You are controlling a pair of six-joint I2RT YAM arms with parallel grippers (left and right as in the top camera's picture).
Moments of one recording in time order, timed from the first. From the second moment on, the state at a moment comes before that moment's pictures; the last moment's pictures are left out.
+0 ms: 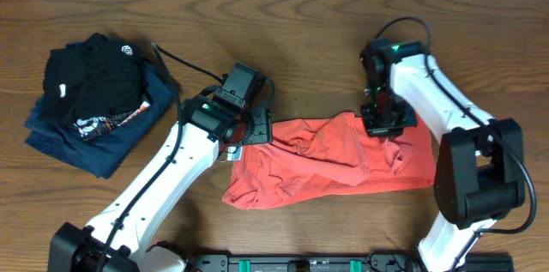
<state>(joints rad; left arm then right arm) -0.50 1.45 1.10 -0.89 0.04 -0.56 0.26 1.92 1.37 -1.30 0.08 0.22</state>
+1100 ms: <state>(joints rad) -0.50 1.45 1.10 -0.94 0.04 -0.56 0.21 1.88 1.37 -1.21 -0.13 0.13</state>
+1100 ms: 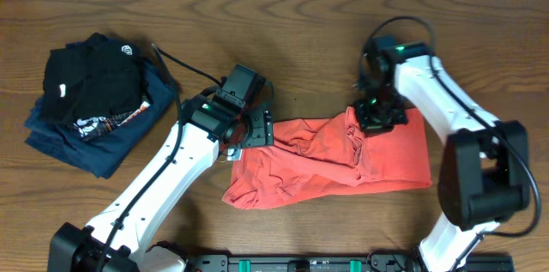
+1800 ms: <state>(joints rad) -0.50 1.68 0.97 -0.76 0.07 -0.57 0.08 1.68 1.40 -1.21 0.03 0.19</state>
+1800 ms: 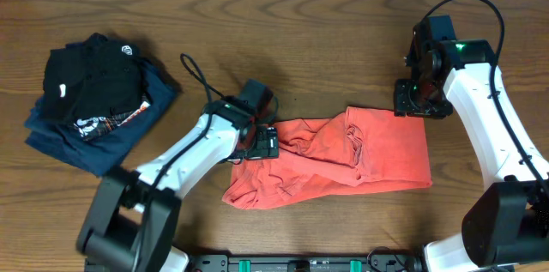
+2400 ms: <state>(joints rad) -0.43 1.76 0.99 -0.80 0.23 -0.49 0.08 1.68 1.40 -1.22 0.04 0.19</state>
